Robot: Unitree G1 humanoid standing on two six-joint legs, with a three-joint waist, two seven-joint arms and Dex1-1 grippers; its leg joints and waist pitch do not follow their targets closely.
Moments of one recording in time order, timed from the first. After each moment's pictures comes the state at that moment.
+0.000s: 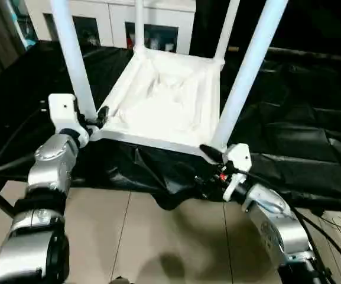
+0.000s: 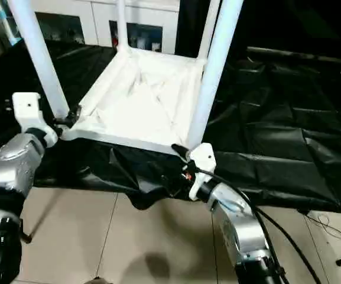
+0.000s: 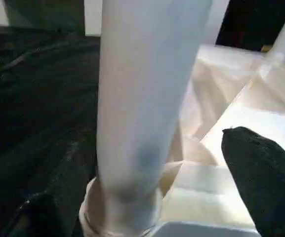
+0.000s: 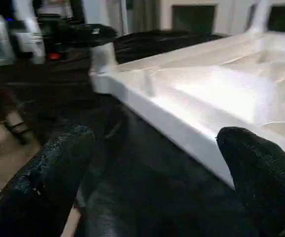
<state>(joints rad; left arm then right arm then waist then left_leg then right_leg) -0.72 0.35 0.24 0.87 -0.18 0.02 -0.30 -0.22 -0.17 0.13 0.17 0.28 0.12 0.69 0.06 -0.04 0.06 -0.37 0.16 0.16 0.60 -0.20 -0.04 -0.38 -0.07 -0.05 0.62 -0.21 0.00</state>
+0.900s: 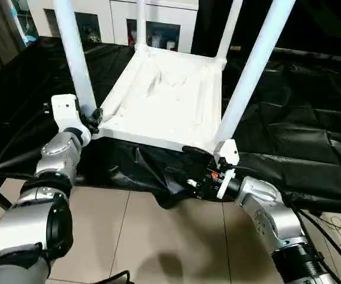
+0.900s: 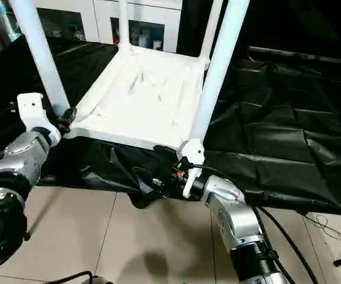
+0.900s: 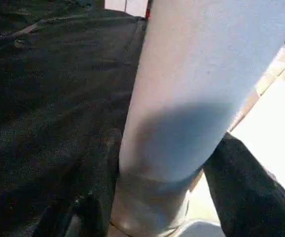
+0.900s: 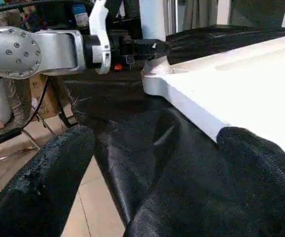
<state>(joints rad) -0.88 0.35 0.28 1.22 -0.16 -0.12 -0.27 -0.30 -0.16 0.15 0.25 0.32 0.12 0.85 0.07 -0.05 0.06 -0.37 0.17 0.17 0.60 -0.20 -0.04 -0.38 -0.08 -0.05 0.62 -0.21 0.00</state>
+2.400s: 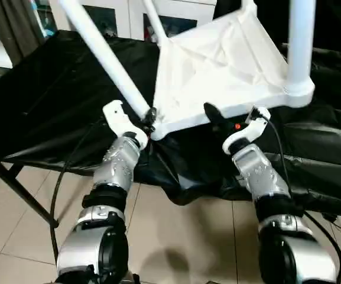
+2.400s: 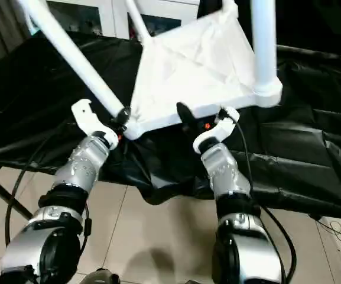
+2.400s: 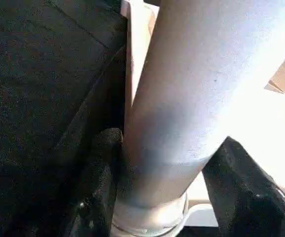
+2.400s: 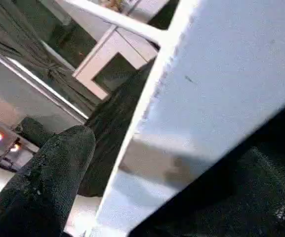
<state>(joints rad) -0.77 -0.07 0.37 0.80 -0.38 0.15 -0.19 -0.74 -0.01 -0.37 0.84 0.64 0.18 0.38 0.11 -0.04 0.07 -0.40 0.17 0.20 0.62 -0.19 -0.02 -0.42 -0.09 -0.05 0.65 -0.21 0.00</state>
